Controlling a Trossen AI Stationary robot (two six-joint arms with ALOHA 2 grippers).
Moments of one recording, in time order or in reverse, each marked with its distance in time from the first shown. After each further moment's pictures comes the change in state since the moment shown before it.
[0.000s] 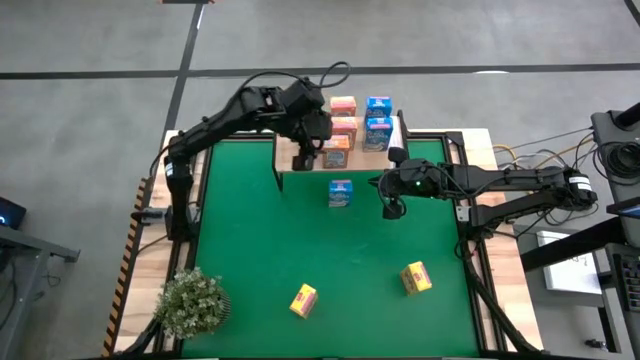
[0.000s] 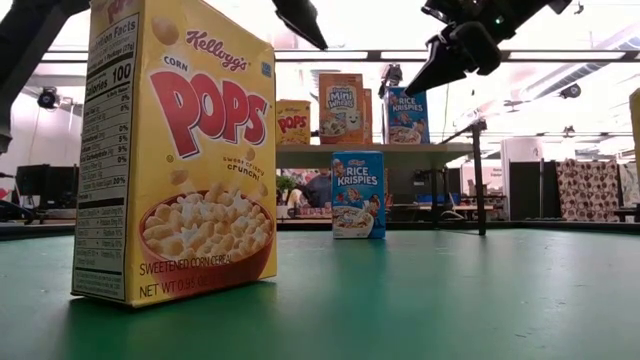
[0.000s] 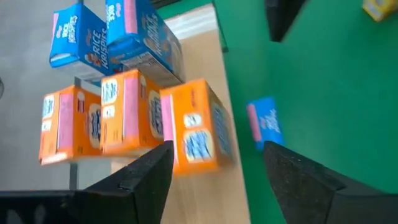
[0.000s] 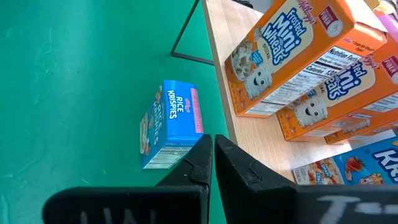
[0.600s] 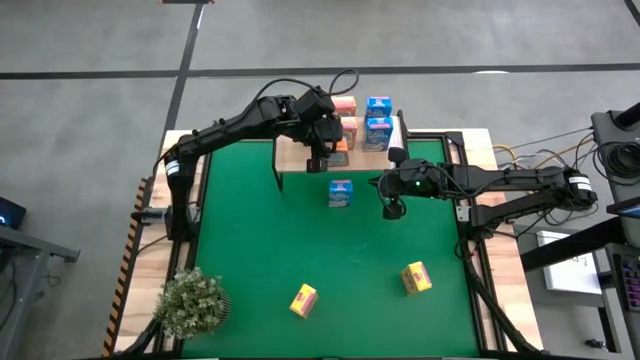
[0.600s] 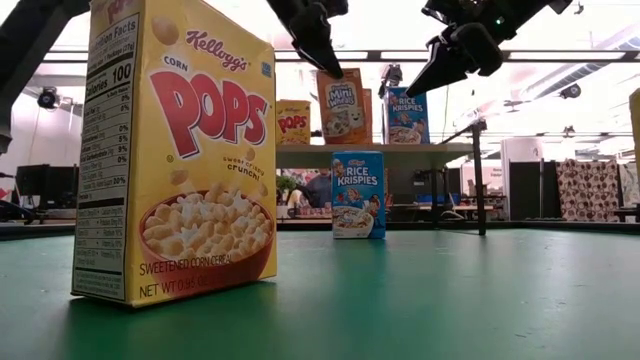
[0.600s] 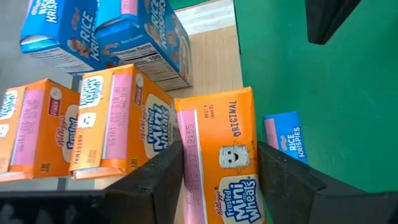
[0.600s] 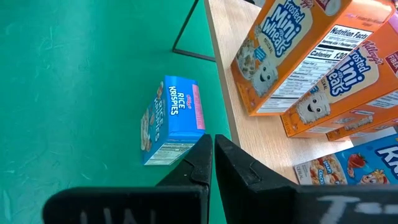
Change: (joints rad) left arm 0.020 0.004 -0.214 0.248 0.000 -0.060; right arm 0.000 0.000 0.001 -0.012 0.000 0.003
